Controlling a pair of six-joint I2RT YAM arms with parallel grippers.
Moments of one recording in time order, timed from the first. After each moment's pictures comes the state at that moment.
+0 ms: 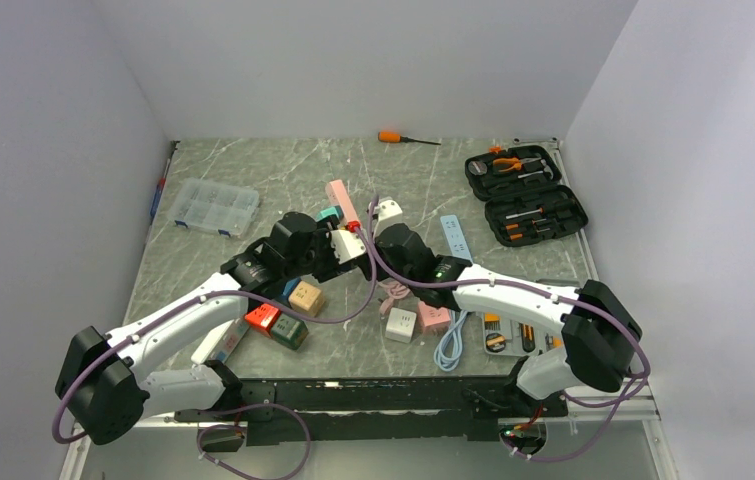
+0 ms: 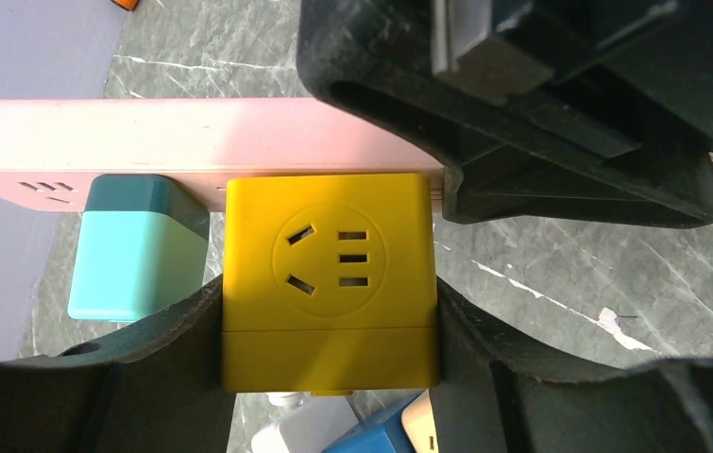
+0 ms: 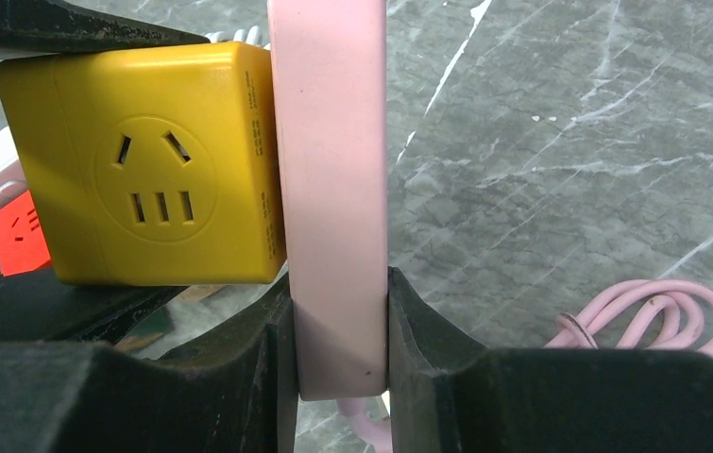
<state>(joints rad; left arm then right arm) -0.72 1.16 0.84 -0.20 0.04 0.58 0.92 1.43 0.91 0.00 0.25 0.38</state>
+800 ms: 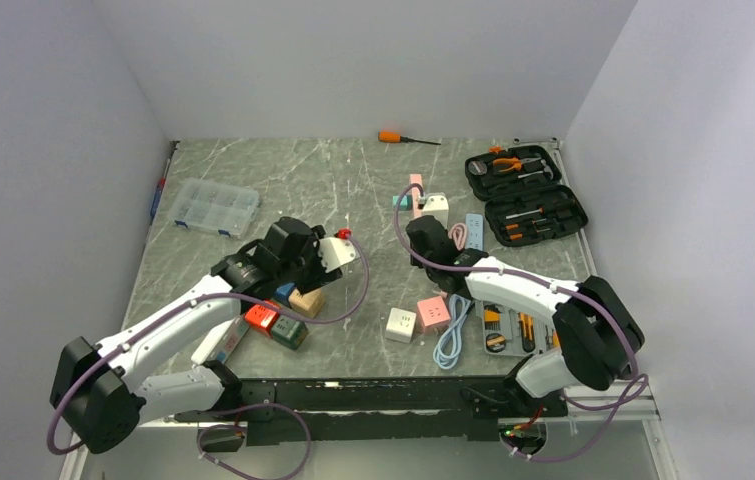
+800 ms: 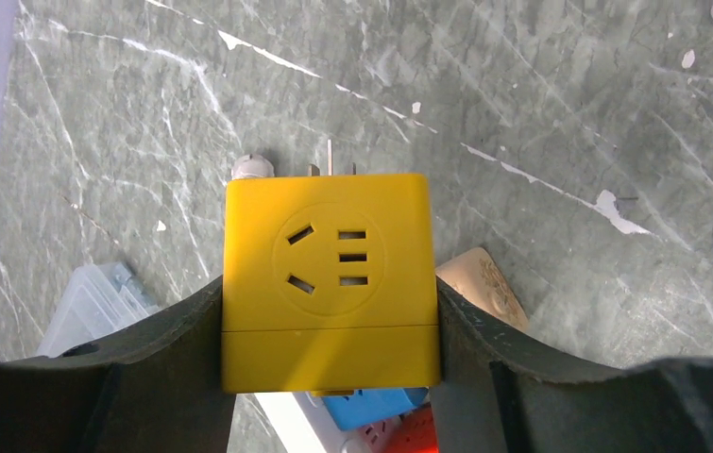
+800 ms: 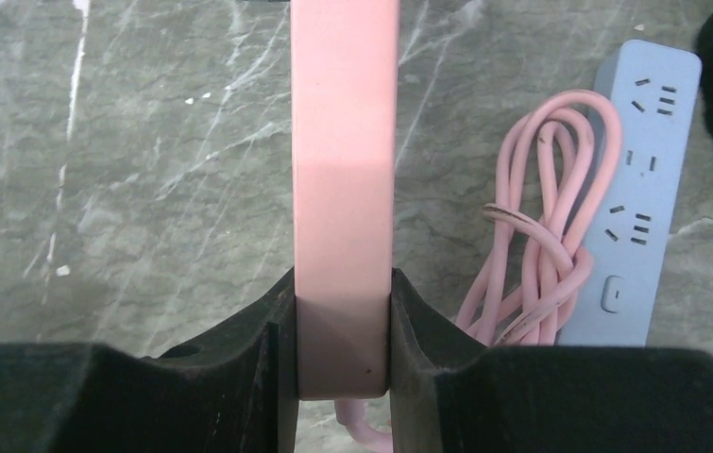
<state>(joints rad) -0.69 1.10 0.83 -0.44 -0.01 0.58 0.72 1.45 0.81 -0.07 0.52 0.40</state>
